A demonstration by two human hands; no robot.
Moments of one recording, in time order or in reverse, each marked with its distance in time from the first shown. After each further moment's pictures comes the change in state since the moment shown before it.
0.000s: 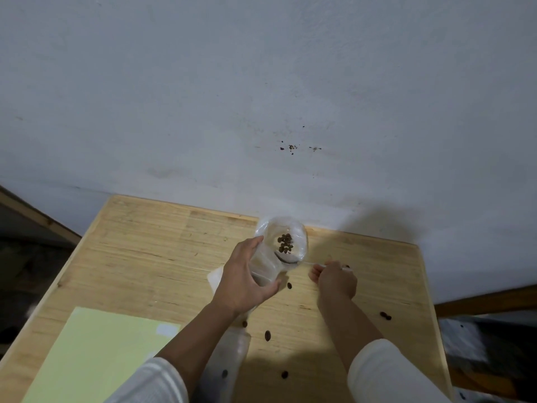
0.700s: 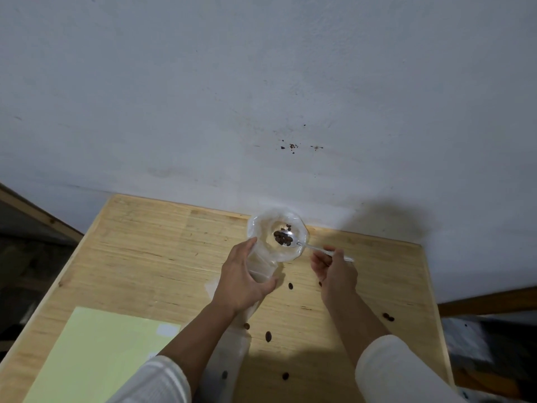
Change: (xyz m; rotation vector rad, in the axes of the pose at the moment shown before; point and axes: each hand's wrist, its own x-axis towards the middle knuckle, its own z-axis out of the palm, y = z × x) left_hand 0.005 -0.007 0.003 0.036 0.014 -0.124; right_hand 0.013 -0.003 0.004 0.260 -0.276 0.031
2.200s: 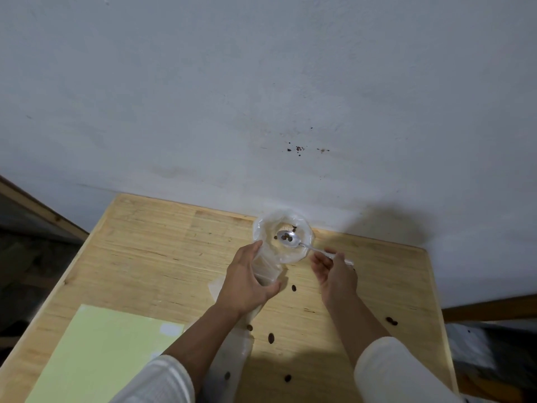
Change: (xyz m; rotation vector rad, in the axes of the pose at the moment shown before) left_hand -0.002 0.000 0.001 0.026 -0.020 0.018; right_hand 0.000 0.002 0.003 0.066 -0.033 0.071
